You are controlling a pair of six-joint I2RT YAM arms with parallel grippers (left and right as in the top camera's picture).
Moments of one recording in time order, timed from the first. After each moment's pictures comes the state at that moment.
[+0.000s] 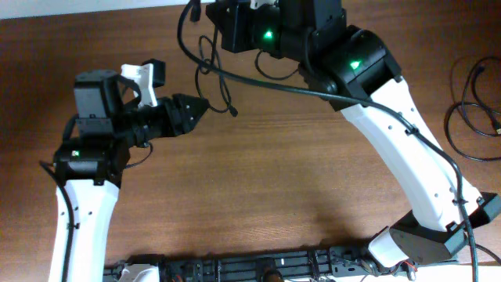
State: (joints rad) left arm -0.08 1.20 1.16 -0.70 0.73 -0.34; right arm 0.58 1.70 2.04 -0.69 -0.27 0.56
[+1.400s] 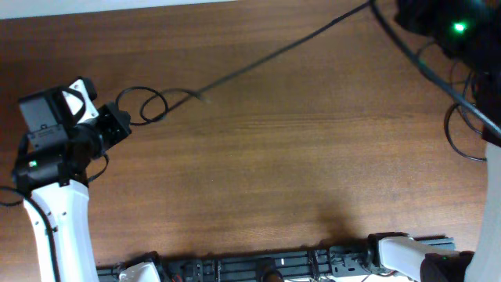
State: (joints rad) left arm 0.26 1.20 1.16 -0.87 0.38 -0.30; right arm -0.05 1.39 2.04 -0.95 -0.35 0.48
